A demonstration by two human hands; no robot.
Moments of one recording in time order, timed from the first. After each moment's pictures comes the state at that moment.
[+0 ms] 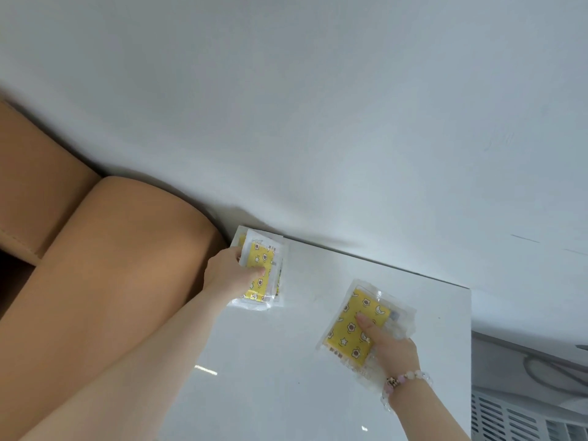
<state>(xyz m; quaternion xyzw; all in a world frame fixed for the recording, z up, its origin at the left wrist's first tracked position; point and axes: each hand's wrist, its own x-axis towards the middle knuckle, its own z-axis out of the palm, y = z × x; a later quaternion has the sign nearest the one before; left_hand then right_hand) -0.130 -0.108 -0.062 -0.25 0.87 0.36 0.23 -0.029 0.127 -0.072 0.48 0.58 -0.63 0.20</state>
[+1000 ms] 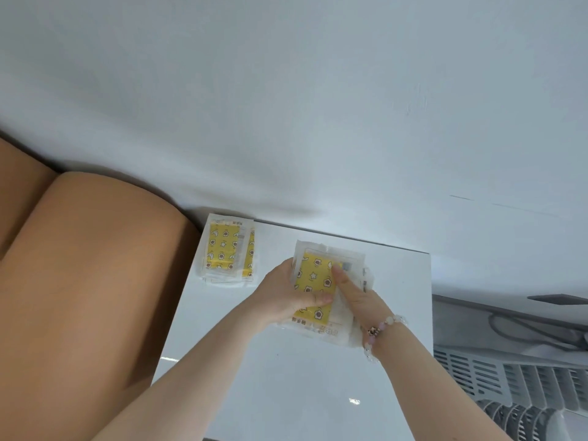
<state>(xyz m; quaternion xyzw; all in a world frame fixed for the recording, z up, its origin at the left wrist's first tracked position) -0.075 -0.014 -0.030 -0.10 0.73 0.55 0.40 -0.042 0.137 -0.033 0.40 0.61 -0.60 0.34</state>
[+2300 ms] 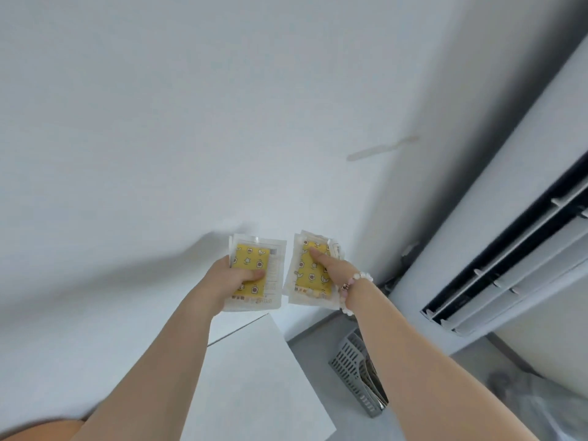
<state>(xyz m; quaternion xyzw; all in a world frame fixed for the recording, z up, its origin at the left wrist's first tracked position) -0.099 0.086 0.285 0.10 0.72 0.56 0.41 0.031 0.255 0.286 0.49 0.57 -0.66 -0.01</state>
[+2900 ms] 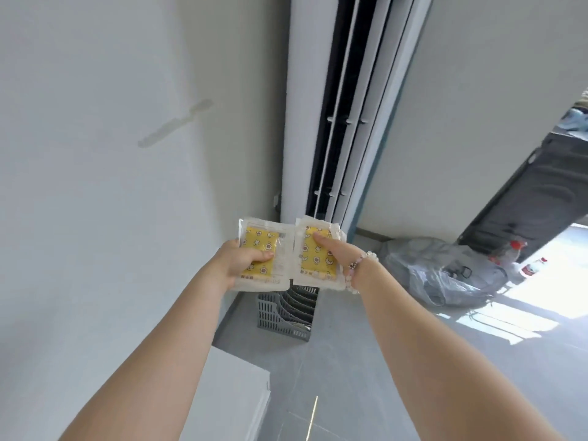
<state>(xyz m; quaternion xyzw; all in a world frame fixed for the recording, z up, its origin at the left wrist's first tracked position) 0.081 0.213 0.322 0.33 0.64 0.39 0.58 0.285 0.261 0.327 0.61 0.42 -0.64 -0.22</state>
